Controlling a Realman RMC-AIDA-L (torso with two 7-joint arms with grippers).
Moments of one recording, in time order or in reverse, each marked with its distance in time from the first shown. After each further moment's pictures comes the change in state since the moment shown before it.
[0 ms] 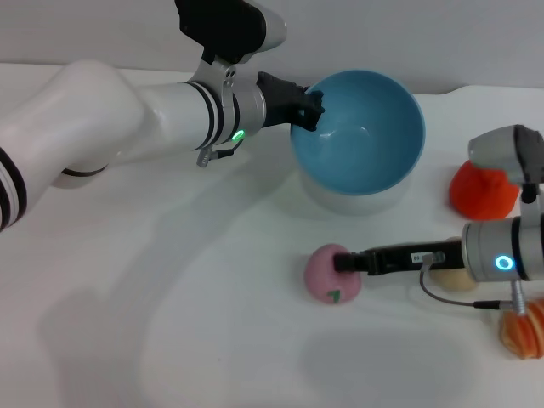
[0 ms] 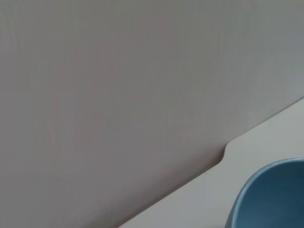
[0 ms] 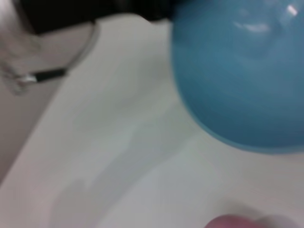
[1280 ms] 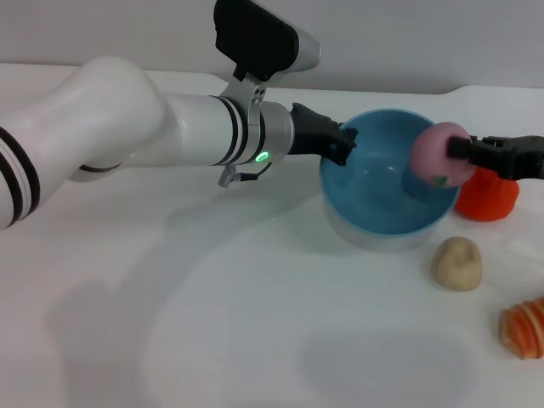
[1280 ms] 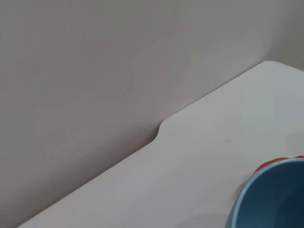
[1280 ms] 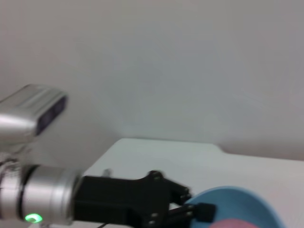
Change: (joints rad) left arm -0.033 0.005 0.068 0.007 0.011 0.129 -0.084; right arm -0.235 -0.023 0.311 -0.517 0.002 -0.299 -0.098
